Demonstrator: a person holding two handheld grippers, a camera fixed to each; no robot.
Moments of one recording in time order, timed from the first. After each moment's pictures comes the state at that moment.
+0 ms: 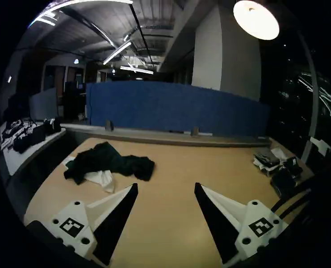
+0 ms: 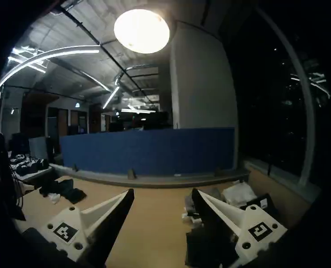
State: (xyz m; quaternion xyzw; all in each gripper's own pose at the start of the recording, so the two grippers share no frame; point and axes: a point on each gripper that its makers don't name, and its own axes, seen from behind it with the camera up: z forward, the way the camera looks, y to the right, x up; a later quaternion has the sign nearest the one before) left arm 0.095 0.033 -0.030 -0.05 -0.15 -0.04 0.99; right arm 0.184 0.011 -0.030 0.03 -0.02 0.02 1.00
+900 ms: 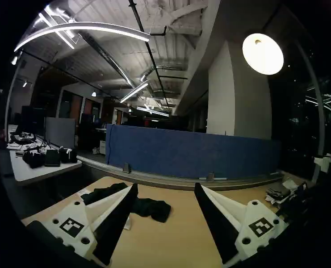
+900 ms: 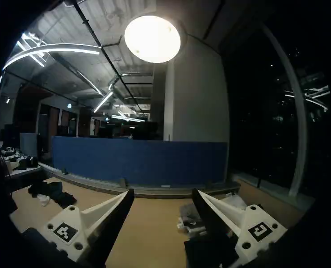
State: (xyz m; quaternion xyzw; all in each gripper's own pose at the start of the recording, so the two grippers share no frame) left arm 0.169 -0.011 -0.024 0.02 0.01 -0.05 1.00; right arm 0.197 -0.025 -0.024 -0.01 0.01 -0.02 1.00
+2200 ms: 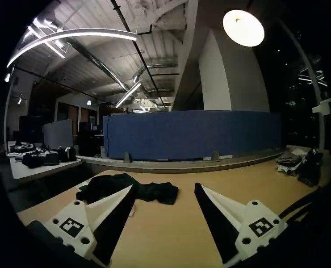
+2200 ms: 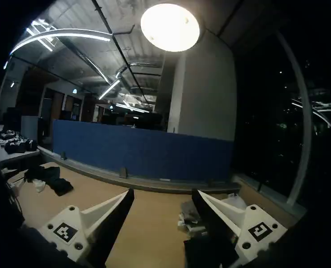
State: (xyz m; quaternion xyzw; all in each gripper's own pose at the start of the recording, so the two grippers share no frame) left arm 0.044 -0.007 -0.009 0.02 0.01 0.01 1.00; right arm 0.175 -0.048 0.002 0.00 -0.02 -0.07 1.00
